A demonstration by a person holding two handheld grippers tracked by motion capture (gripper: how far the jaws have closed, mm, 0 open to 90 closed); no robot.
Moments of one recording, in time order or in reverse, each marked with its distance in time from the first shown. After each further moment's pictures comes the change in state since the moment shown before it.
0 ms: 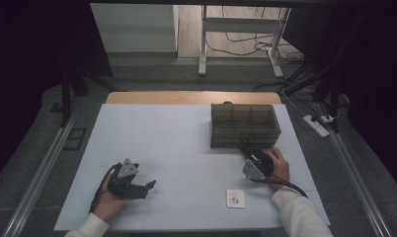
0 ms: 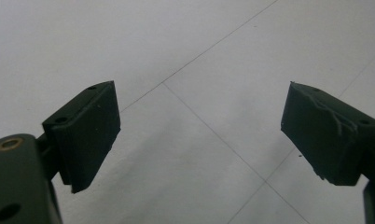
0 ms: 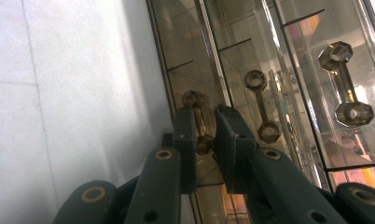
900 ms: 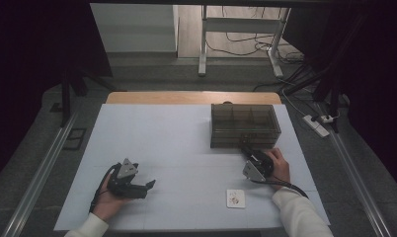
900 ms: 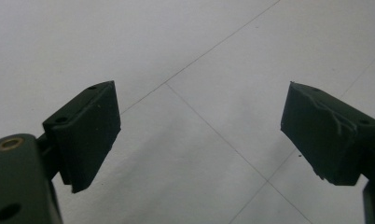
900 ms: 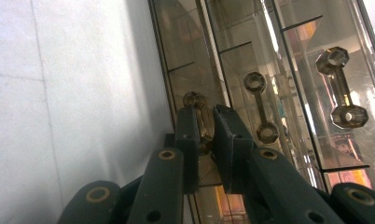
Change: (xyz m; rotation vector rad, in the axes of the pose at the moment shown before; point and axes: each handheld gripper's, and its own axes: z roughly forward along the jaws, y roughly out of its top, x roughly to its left) left arm 0.000 0.000 -0.001 -0.003 0.007 0.002; right arm 0.002 0.000 -0.002 -0.008 -0.015 -0.026
